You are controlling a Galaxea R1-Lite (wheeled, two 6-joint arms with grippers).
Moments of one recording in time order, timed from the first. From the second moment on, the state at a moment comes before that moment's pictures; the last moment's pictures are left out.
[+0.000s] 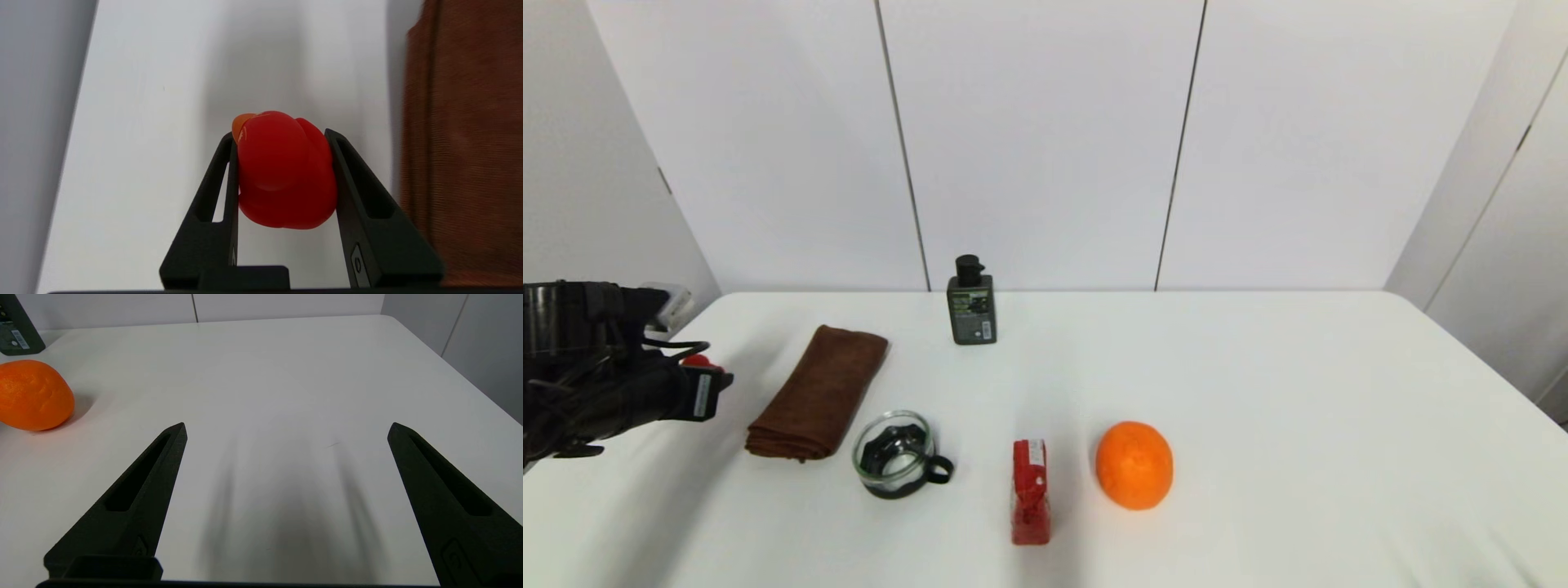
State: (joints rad) left arm 0.21 1.68 -0.64 -0.46 -0.05 0.25; right arm 0.00 0.00 0.00 -0.01 -0.03 0.03
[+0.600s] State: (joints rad) left arm 0.21 1.80 -0.64 -0.50 -0.09 0.22; right arm 0.00 0.00 0.00 -0.01 -0.03 0.03
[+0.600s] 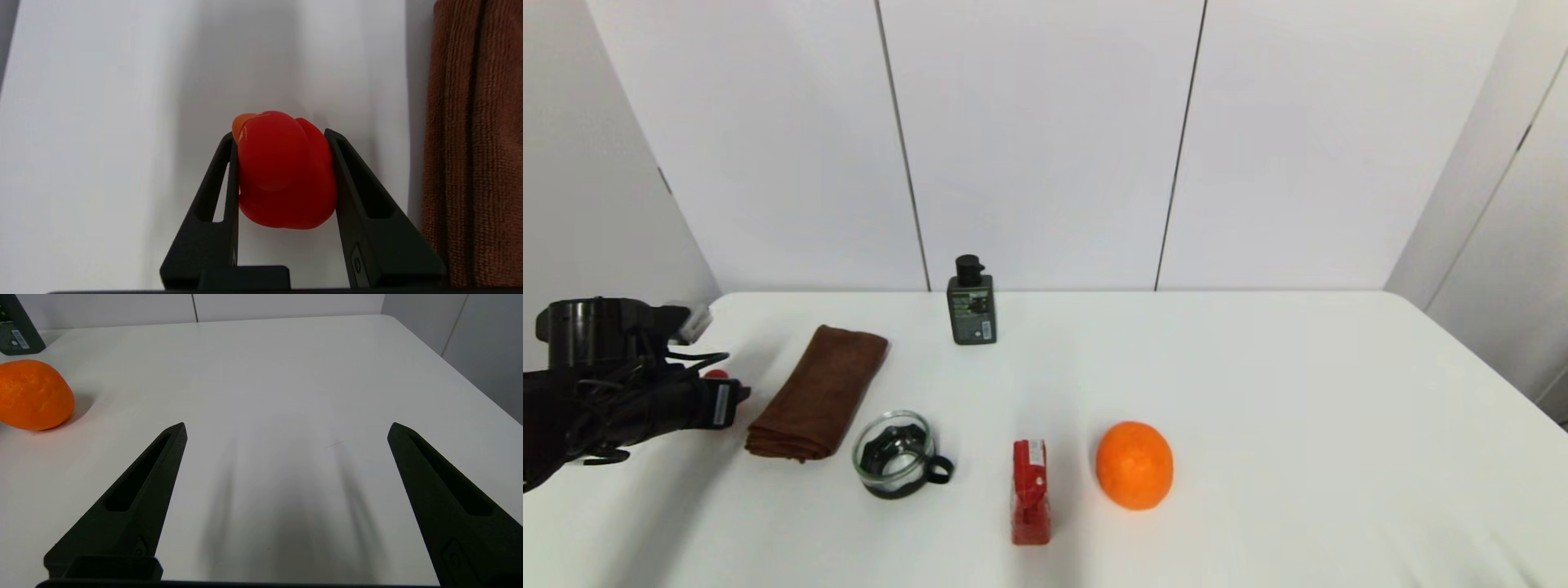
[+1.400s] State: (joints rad) left arm 0.21 1.82 -0.65 -0.51 -0.11 0.22; right arm 0.00 0.00 0.00 -0.01 -0.03 0.03
